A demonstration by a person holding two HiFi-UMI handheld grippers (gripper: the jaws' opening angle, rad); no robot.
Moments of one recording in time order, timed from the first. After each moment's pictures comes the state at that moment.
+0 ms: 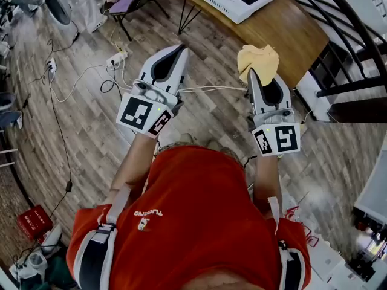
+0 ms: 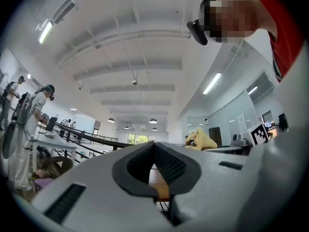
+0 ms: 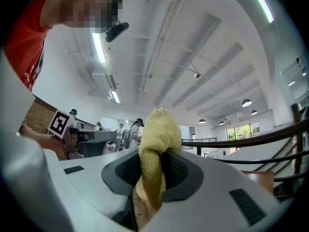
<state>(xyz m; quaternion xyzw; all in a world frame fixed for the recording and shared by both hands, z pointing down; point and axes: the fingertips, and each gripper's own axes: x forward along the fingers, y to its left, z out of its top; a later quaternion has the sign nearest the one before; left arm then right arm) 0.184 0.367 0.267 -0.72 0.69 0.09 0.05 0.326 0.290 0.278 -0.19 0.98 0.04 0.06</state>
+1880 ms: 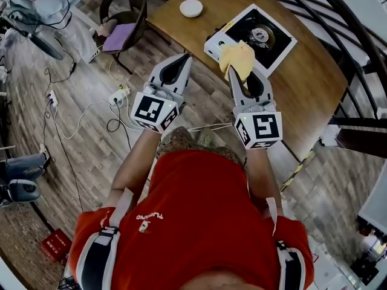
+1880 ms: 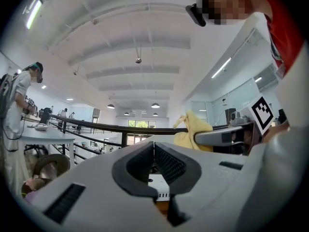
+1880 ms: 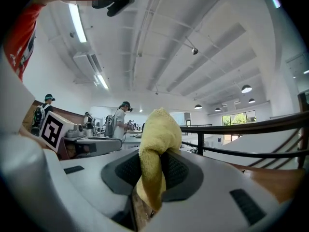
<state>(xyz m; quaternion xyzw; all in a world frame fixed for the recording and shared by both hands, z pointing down) -0.069 0.072 0.348 -0.73 0.68 0.02 0.00 0.034 0.025 0.336 -0.22 0.98 0.00 -0.02</state>
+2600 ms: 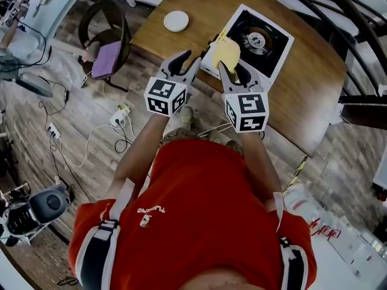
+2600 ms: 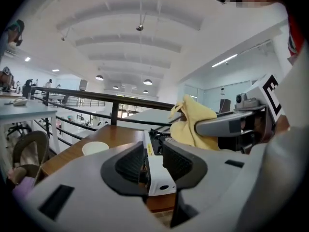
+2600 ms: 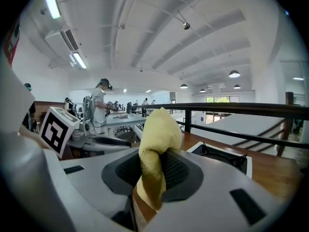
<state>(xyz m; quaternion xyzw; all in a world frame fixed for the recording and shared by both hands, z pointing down) -0.113 -0.051 0.445 -0.79 0.60 -0.06 -0.14 -0.031 -0.061 0.407 -0.31 0.94 -0.07 -0.15</state>
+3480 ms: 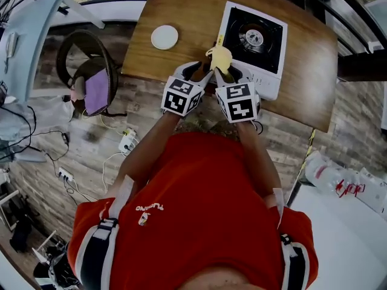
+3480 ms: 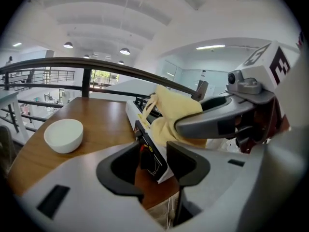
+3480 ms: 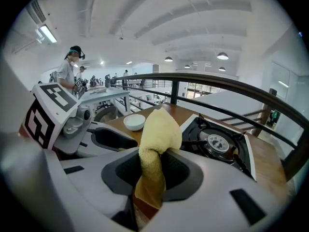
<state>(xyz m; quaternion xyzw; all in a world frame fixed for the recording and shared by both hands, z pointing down) -0.099 -0.102 0.533 -0.86 0.42 -0.18 -0.23 -0.069 -0.104 0.494 -0.40 0.85 -0.14 -0.31</state>
